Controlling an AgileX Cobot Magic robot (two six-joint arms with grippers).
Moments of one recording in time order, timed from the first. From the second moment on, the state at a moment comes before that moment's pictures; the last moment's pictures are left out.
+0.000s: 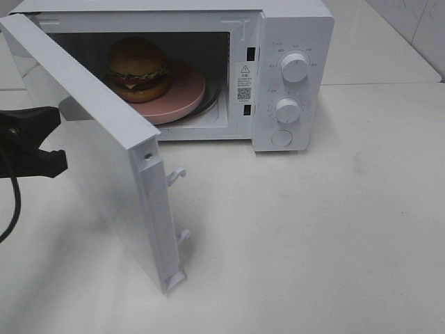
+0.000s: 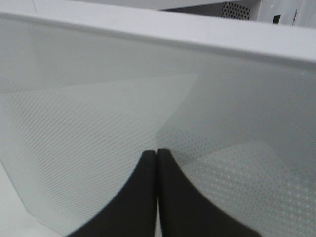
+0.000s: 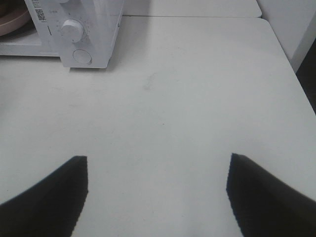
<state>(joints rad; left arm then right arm) -0.40 1.44 -0.30 0.05 -0.84 -0.03 0.04 0.00 -0.50 -0.01 1.01 0.01</state>
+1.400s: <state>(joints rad) -0.75 1.96 -0.99 -0.57 -0.73 0.36 0.04 0.00 -0.50 -0.01 1.01 0.01</state>
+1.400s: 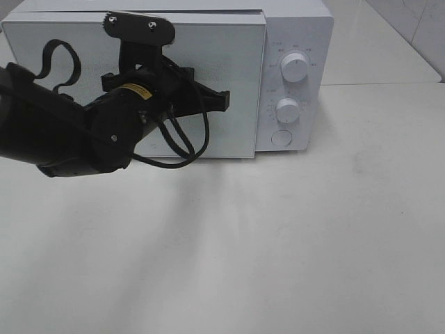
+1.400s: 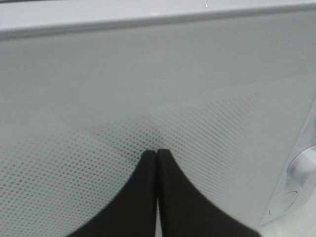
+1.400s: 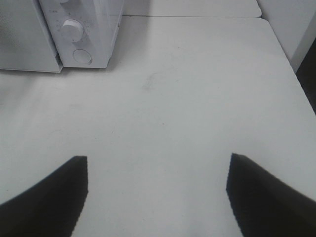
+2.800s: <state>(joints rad) -0.76 1.83 -1.12 -0.62 0.17 0.40 0.04 0.00 -0.50 -0.01 1.01 0.01</state>
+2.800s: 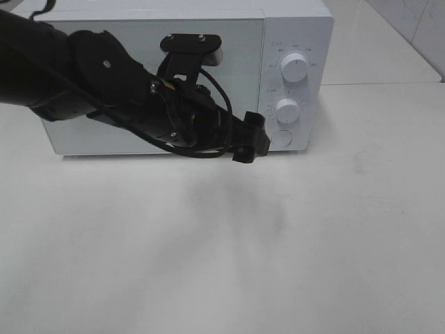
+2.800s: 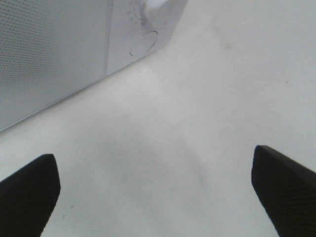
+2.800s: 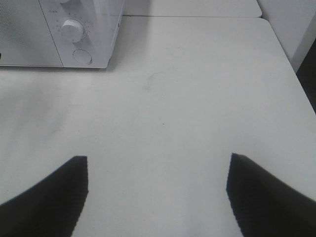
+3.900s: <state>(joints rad) -0.26 1.41 -1.12 -0.34 1.15 0.18 0.04 0.00 -0.50 -0.01 1.01 0.01</state>
